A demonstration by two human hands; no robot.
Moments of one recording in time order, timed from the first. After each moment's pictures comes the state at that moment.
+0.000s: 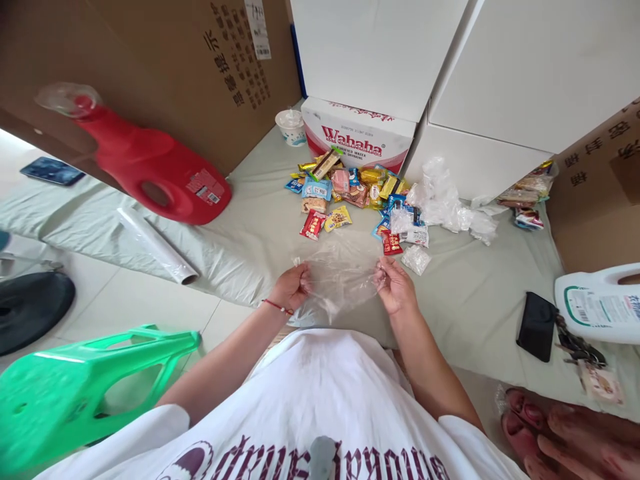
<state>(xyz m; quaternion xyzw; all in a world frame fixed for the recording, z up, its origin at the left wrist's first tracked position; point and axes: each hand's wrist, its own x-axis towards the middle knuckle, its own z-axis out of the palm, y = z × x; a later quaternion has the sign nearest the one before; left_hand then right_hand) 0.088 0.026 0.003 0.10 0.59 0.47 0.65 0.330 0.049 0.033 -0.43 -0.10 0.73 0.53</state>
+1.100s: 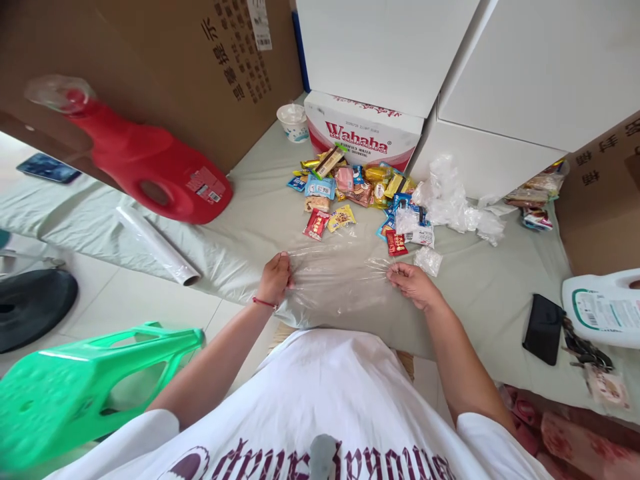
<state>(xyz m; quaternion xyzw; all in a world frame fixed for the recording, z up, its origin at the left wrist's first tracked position) 0.040 0.030 -0.013 0.25 0.69 0.49 0.48 0.381 0.067 0.037 -0.58 -0.43 0.66 0.21</state>
